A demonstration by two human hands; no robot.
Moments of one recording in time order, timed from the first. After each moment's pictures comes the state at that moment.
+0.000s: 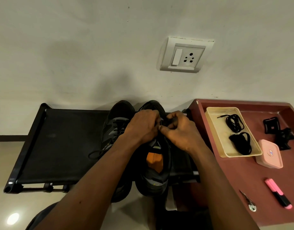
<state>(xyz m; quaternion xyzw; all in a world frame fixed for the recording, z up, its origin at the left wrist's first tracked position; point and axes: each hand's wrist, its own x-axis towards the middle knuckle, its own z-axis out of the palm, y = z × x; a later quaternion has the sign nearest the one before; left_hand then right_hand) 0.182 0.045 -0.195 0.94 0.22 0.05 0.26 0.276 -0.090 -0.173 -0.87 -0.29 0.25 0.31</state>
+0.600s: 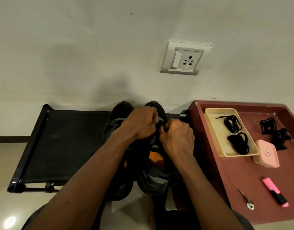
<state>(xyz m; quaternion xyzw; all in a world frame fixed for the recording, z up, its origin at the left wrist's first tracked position) 0.171 0.058 -0.171 0.93 0.21 0.04 0.31 0.234 -0.078 -0.175 -0.94 -0.30 0.02 0.16</state>
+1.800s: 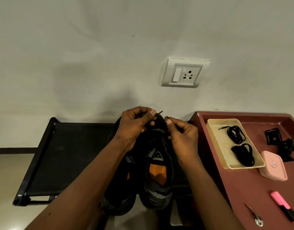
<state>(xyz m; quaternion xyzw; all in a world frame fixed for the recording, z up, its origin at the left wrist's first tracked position) 0.157 0.064 -0.159 0.53 0.28 0.26 0.75 0.249 -0.068 -0.167 -0.74 -0.16 0.17 0.63</state>
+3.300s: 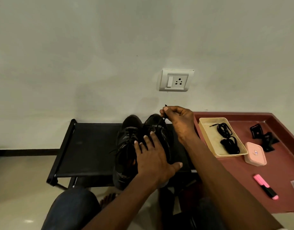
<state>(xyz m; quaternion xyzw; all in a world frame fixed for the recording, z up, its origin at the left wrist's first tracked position) 0.106 -0.072 -0.170 0.91 0.37 -0.03 0.20 0.242 -0.076 -0.110 -0.65 -0.18 0.23 0.70</state>
